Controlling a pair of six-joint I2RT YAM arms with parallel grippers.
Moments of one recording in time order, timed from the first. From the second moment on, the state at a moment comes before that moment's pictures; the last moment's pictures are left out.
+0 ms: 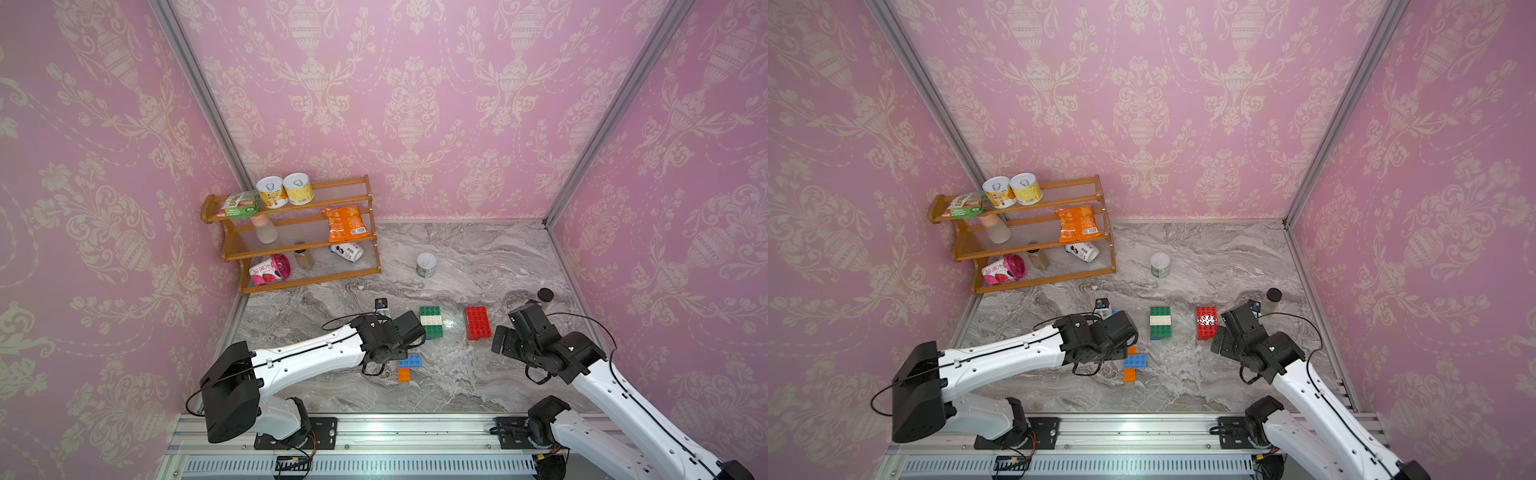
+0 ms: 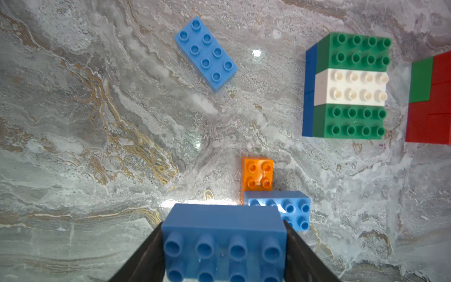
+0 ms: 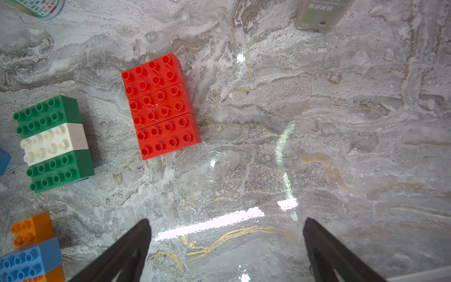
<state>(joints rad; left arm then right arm) -1.07 1.42 1.03 -0.90 -0.31 -1.12 0.43 0.80 0.70 -1.02 0.25 0.72</state>
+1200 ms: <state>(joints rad) -1.06 1.83 1.32 -0.92 -0.29 -1.09 0.43 0.76 0.69 -1.01 0.23 0.71</state>
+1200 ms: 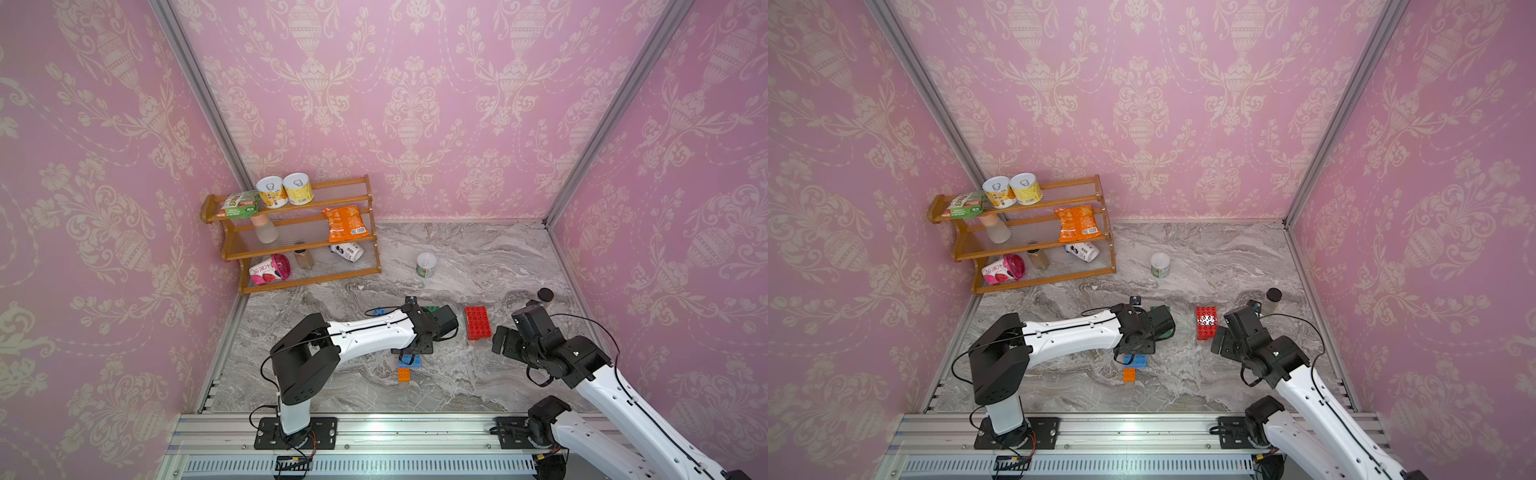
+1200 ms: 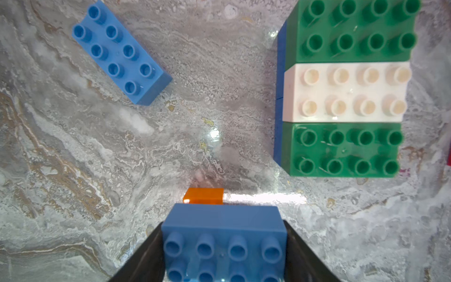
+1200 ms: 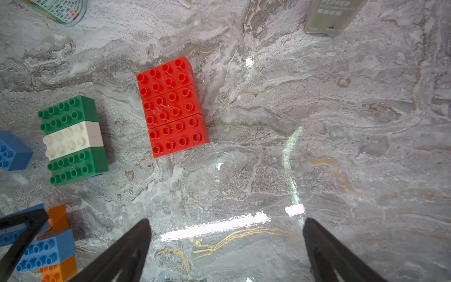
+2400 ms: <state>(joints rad) -1.05 1.86 1.33 -0.95 -0.20 -1.05 0.43 0.76 0.69 -1.01 0.23 0.71</state>
